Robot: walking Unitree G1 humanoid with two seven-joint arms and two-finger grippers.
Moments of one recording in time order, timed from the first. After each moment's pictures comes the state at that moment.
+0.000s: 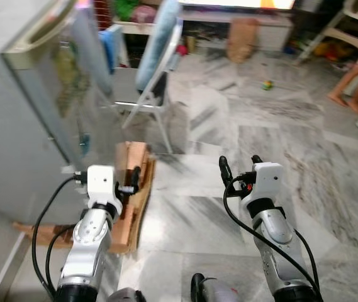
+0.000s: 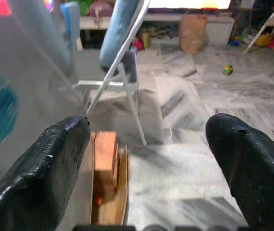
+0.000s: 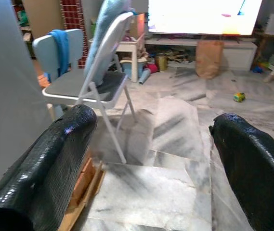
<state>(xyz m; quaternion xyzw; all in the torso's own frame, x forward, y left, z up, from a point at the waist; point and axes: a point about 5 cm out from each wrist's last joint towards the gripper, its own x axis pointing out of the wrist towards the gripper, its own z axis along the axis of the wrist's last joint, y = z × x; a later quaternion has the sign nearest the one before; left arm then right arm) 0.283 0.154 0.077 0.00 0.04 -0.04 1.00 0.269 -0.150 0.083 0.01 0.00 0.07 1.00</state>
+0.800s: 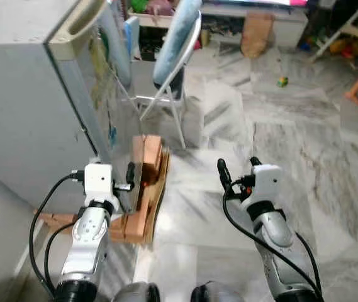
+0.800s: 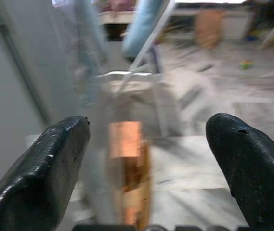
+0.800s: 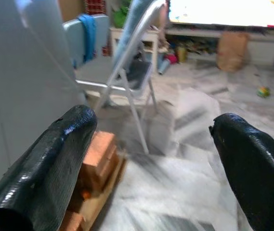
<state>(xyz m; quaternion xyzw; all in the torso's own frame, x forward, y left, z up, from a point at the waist) 0.276 0.140 0.070 0.00 0.03 -0.05 1.00 0.264 -0.154 0.082 0.00 0.00 0.07 1.00</state>
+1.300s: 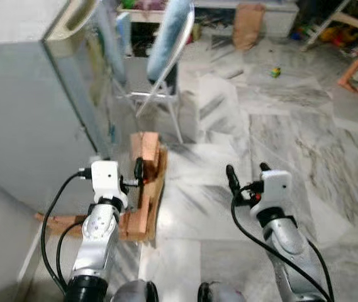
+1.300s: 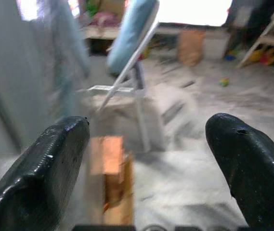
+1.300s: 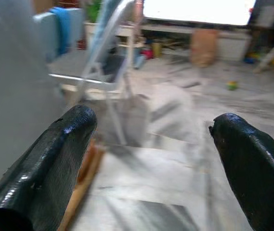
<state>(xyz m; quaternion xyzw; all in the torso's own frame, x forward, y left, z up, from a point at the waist) 0.279 0.142 0.084 -0.03 -0.01 -0.04 1.00 0.246 -0.172 0.084 -0.02 0.00 0.05 1.00</state>
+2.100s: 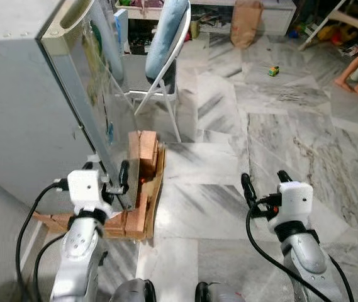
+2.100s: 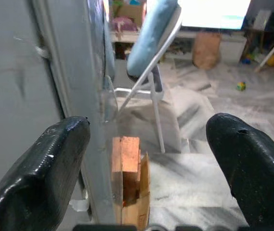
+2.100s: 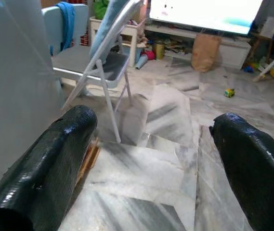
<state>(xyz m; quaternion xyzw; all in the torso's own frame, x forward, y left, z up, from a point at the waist) 0.267 0.162 0.088 -0.01 -0.01 -0.02 1.00 0.228 -0.181 0.094 -0.05 0.00 0.06 1.00</state>
